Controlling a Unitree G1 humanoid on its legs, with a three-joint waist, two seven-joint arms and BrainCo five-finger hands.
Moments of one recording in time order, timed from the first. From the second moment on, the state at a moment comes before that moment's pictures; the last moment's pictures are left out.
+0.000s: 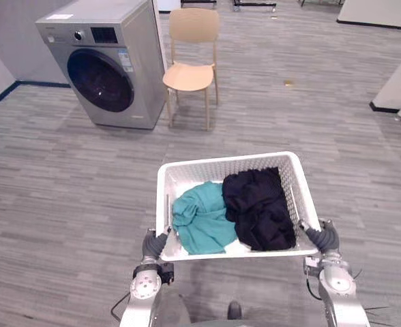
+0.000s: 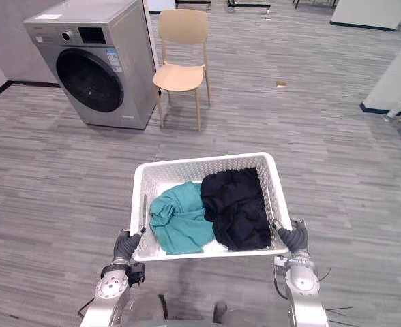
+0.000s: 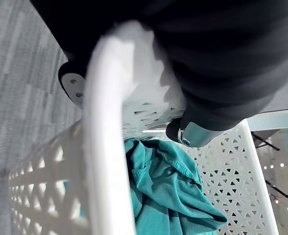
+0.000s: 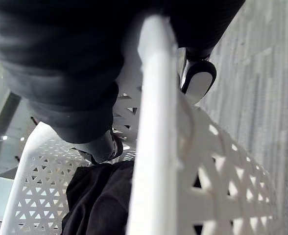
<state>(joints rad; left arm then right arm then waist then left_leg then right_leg) 0.31 -0.05 -0.06 -0.03 0.09 0.09 0.17 0.18 -0.16 -0.13 -0.05 -0.08 0.13 -0.17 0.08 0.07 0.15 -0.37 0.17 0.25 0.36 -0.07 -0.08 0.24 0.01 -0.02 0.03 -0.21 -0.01</state>
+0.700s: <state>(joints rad) 0.26 0.00 -0.12 0.01 0.13 0.14 0.17 0.28 -0.11 -0.17 -0.03 -0.09 0.13 -0.17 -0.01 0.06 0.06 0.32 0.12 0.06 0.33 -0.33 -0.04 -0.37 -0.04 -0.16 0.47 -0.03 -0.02</state>
